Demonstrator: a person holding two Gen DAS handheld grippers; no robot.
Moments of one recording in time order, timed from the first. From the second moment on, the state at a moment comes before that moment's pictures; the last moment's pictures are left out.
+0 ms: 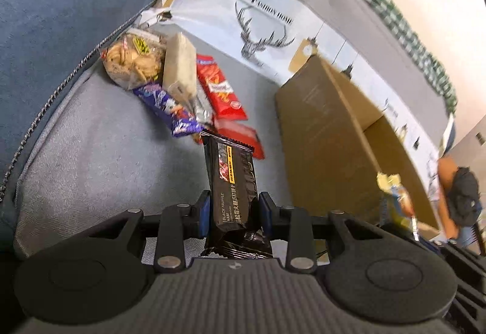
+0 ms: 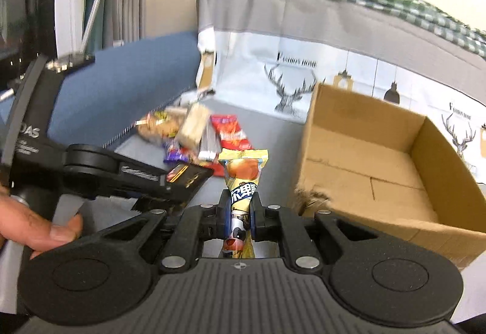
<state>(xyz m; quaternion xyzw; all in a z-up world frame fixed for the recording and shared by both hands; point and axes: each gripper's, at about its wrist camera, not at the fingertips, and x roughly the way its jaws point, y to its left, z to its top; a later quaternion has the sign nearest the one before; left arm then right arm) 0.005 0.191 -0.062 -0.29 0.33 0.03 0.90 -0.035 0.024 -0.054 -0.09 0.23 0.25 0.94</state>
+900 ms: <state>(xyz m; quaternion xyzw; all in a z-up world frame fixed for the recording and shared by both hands) 0.036 0.153 0.035 -0.33 0.27 0.02 0.90 0.035 -0.110 -0.028 0.13 0.10 0.18 0.97</state>
